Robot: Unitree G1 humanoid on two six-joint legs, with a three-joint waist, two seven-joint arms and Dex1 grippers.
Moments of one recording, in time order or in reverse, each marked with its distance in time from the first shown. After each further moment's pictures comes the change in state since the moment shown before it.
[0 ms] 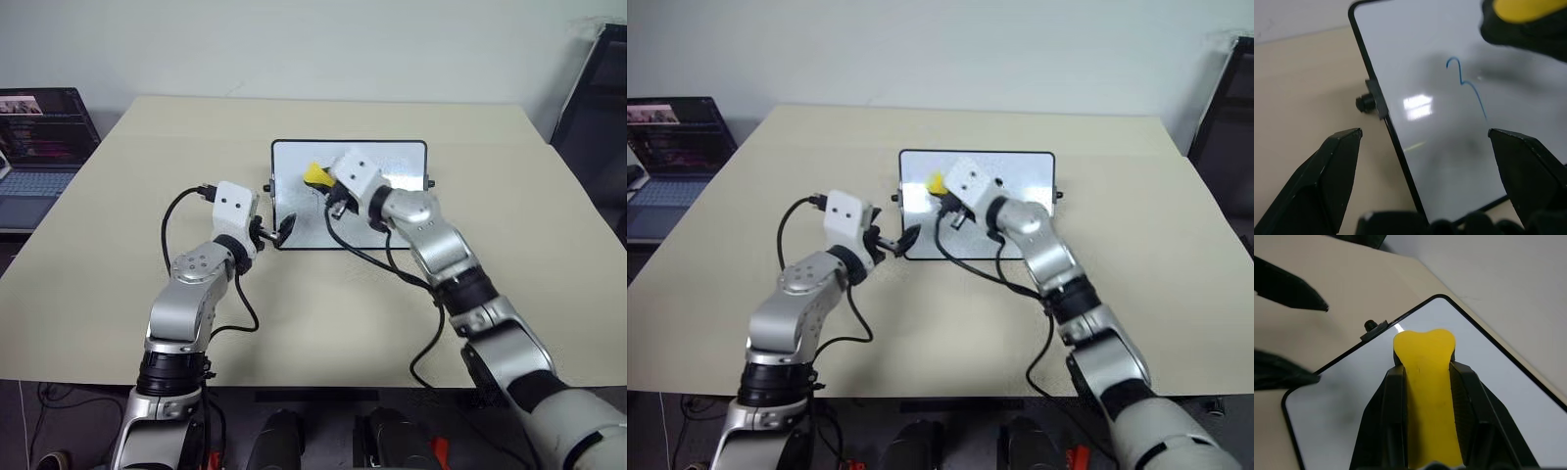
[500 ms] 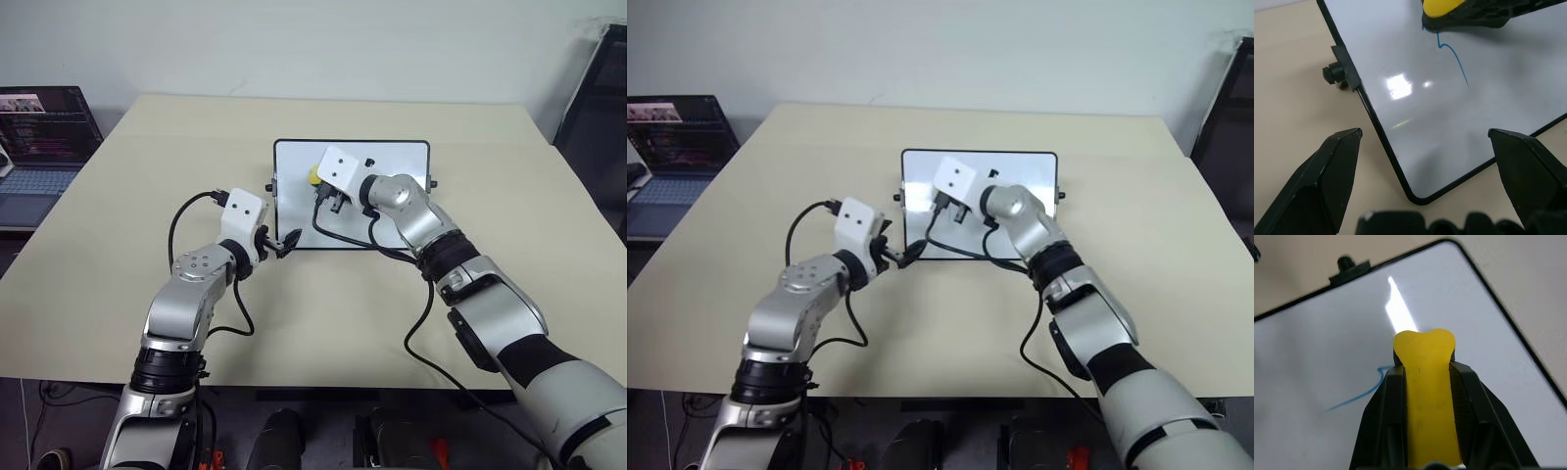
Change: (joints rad) left arm -0.008 0.042 -0.054 0.015 0.004 0.034 -0.090; right arm -0.190 0.026 0.054 0.417 -0.161 -0.141 -0.026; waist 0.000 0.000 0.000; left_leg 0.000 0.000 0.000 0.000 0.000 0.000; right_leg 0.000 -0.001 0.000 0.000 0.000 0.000
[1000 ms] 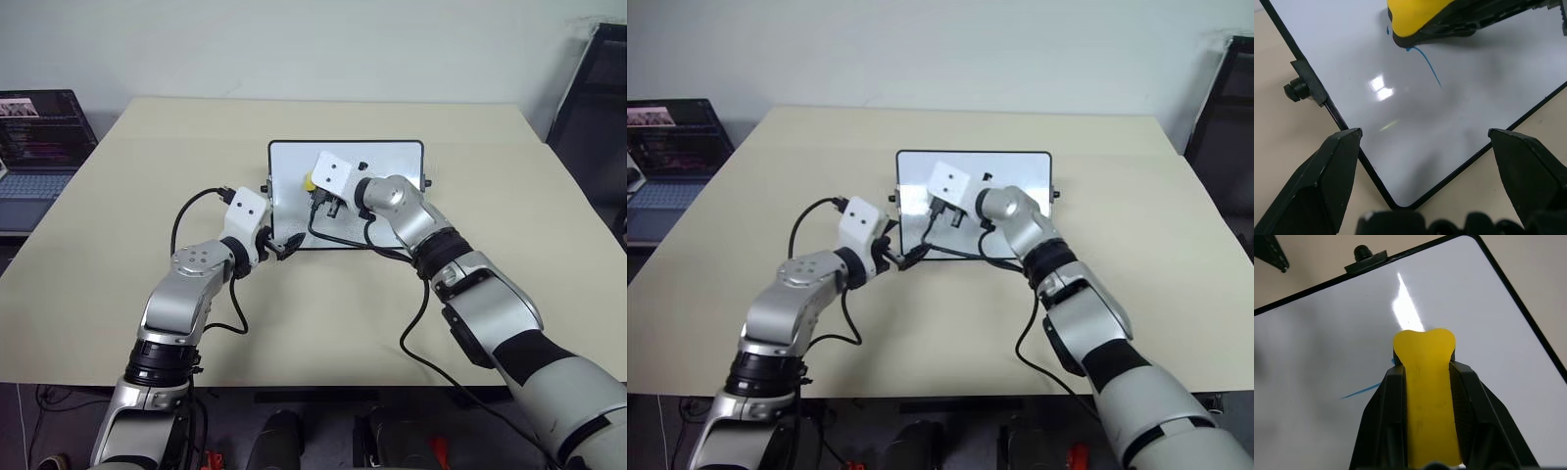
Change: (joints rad) left arm -0.029 0.046 -0.021 0.038 0.004 -0.028 -0.073; right arm -0.041 0.030 -0.003 0.106 -0.021 -0.059 0.023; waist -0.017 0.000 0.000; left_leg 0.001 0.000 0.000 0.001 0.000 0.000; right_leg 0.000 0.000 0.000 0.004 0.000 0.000
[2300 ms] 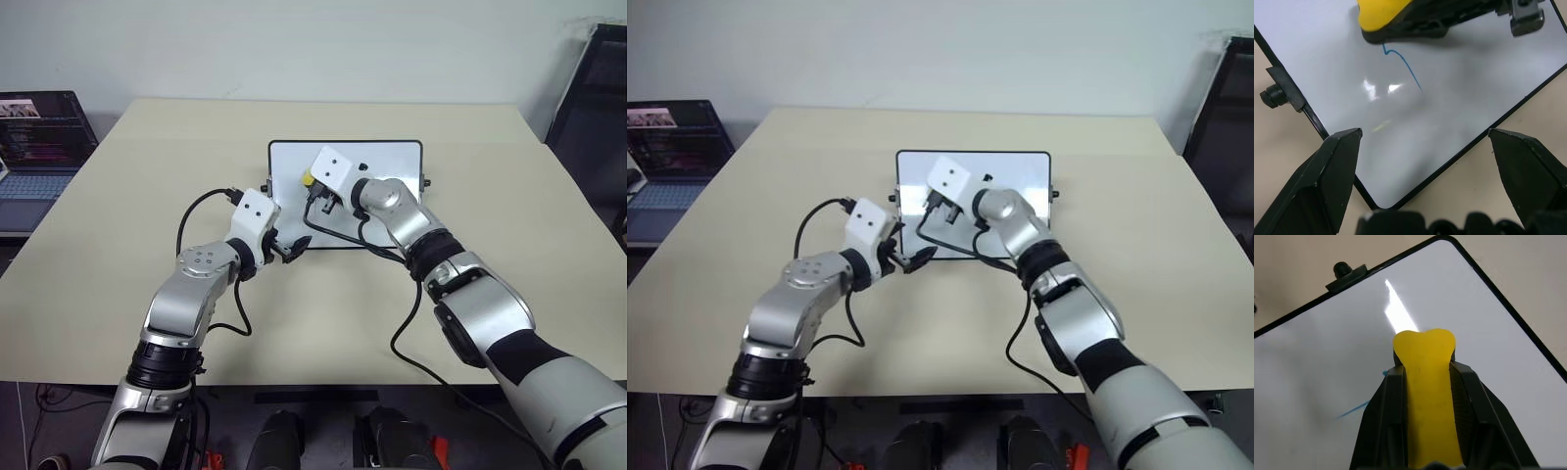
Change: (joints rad) left arm 0.001 -0.005 -0.026 -0.045 -0.003 0.041 0.001; right arm -0.015 0.038 -0.068 0.061 0.029 0.003 -0.075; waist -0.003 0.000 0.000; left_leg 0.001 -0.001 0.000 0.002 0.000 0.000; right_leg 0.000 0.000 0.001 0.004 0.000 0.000
